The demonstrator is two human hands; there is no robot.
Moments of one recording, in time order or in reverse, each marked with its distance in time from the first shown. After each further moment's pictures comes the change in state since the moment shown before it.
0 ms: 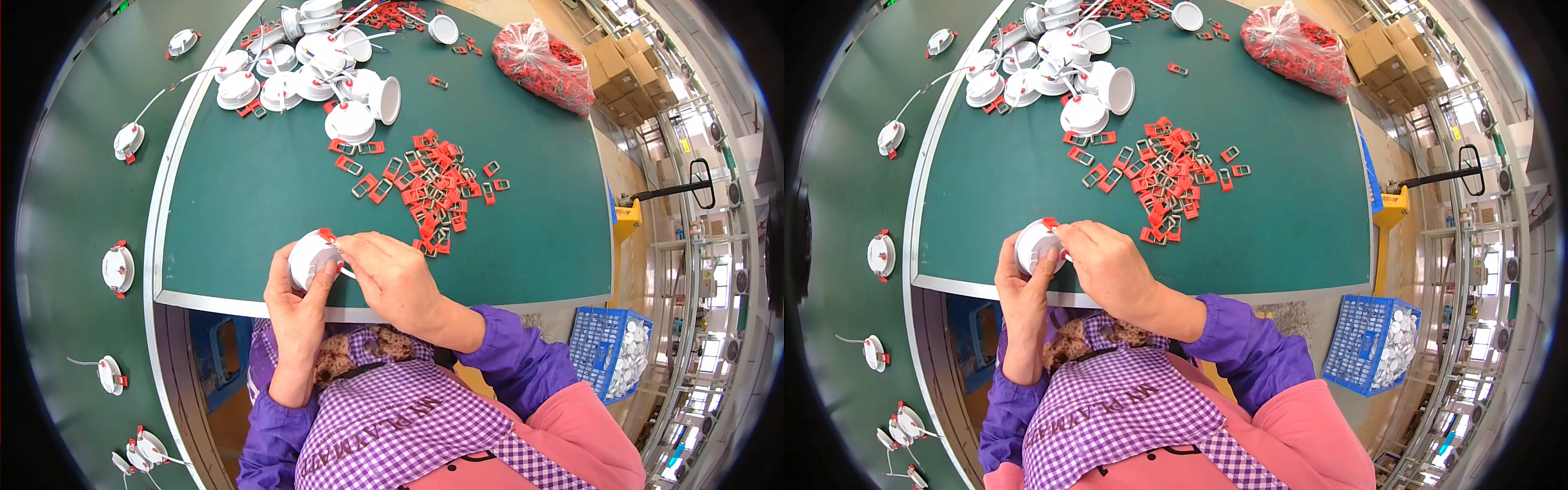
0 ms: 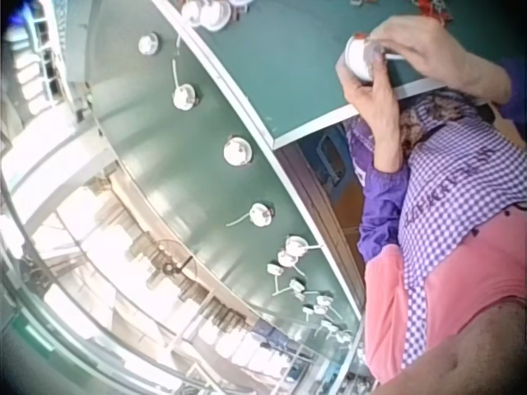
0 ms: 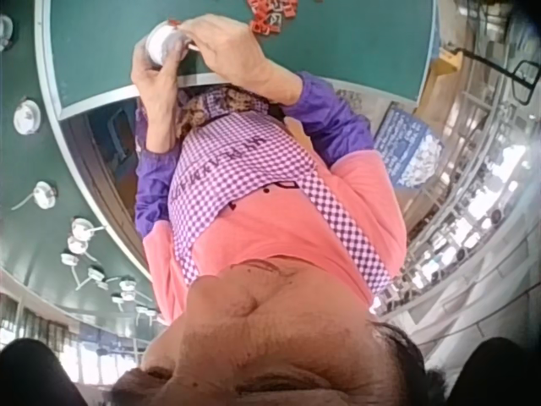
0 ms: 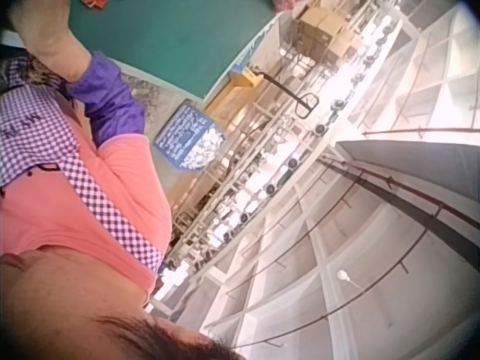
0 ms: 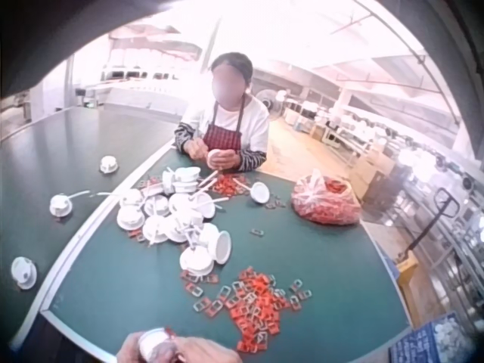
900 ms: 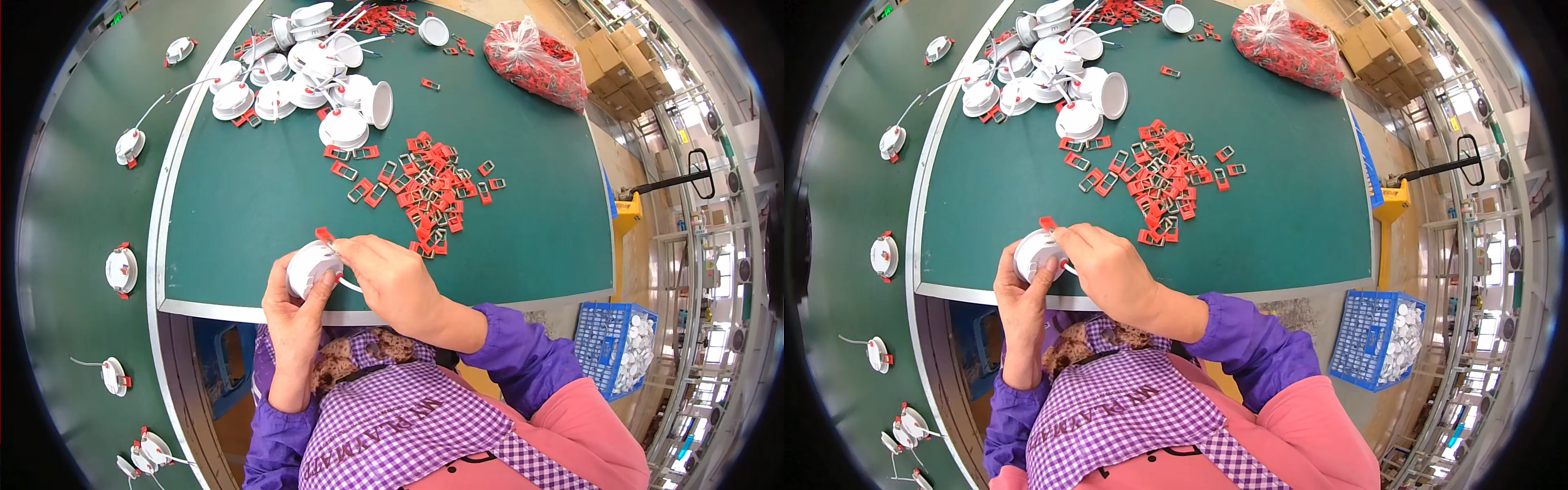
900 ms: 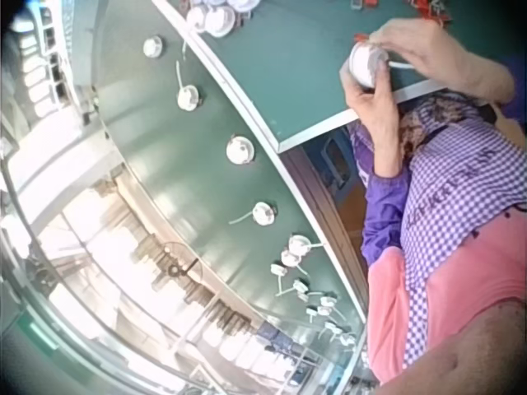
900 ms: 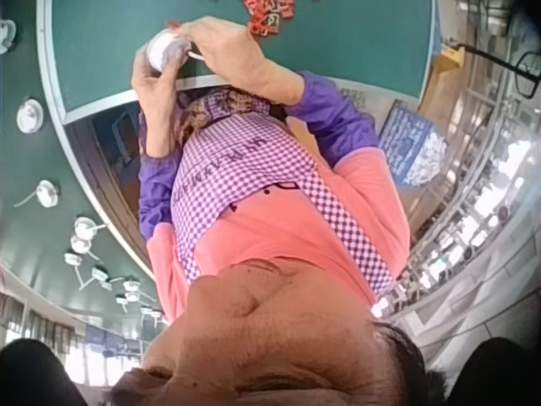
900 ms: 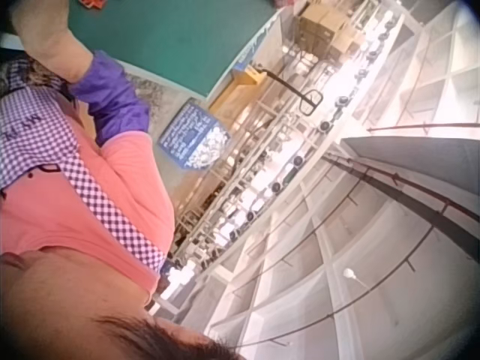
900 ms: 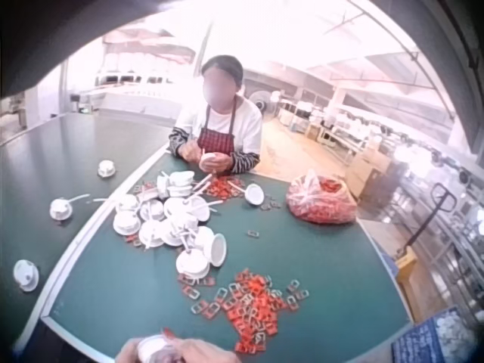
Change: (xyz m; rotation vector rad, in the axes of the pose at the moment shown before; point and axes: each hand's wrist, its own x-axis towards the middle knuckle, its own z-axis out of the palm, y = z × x) left_hand -0.007 0.022 0.003 -0.040 -0.029 -0.070; right_hand 0.009 -0.010 -0.016 -0.006 -0.031 0.015
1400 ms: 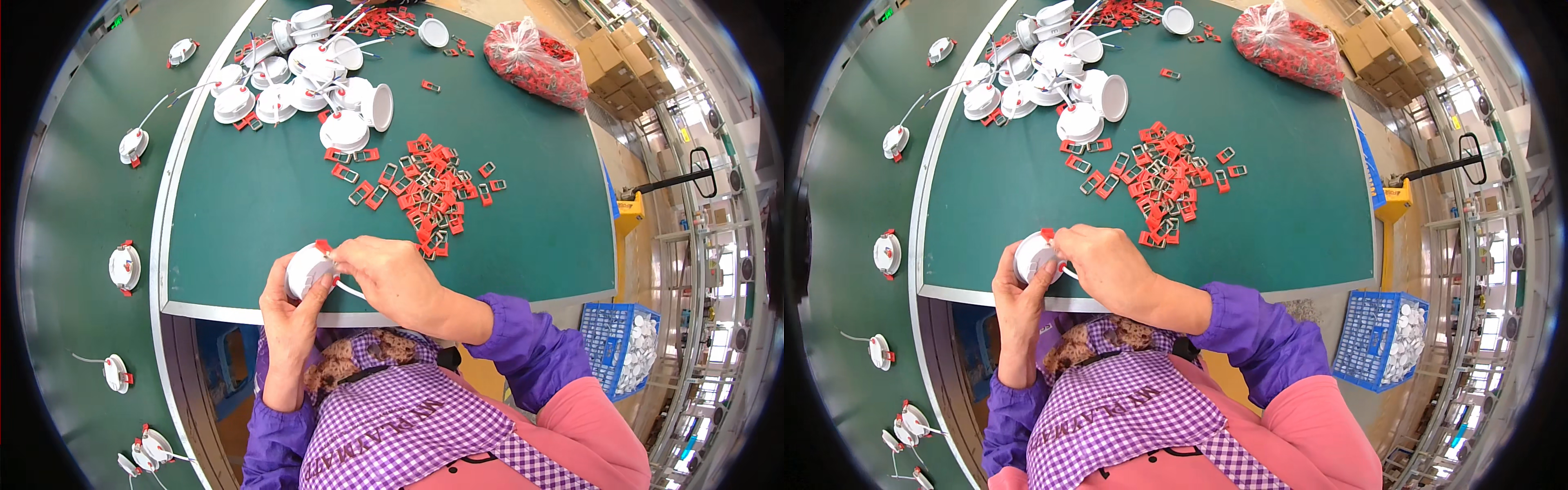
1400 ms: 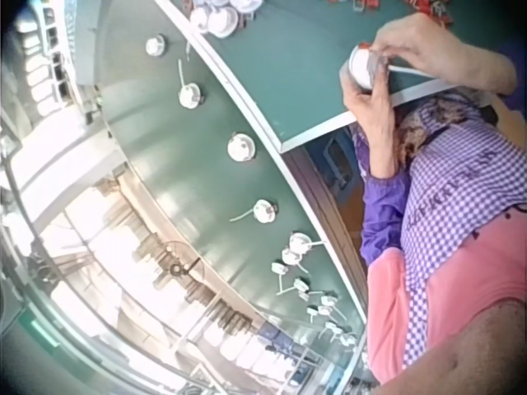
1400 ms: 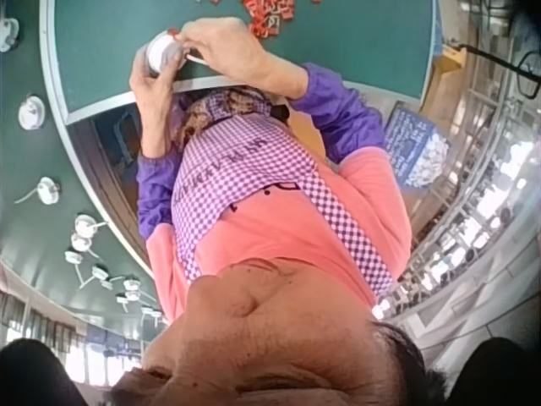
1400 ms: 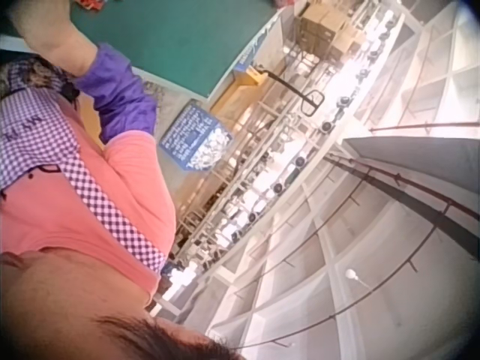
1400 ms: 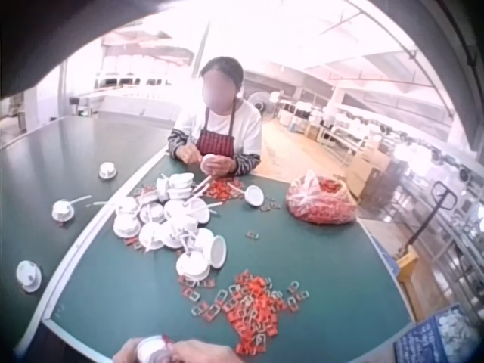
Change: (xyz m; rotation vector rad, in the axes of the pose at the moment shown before) left_hand 0.003 0.009 -0.006 0.139 -0.038 -0.040; right_hand 0.013 0.001 -0.010 0.078 -0.180 0.129
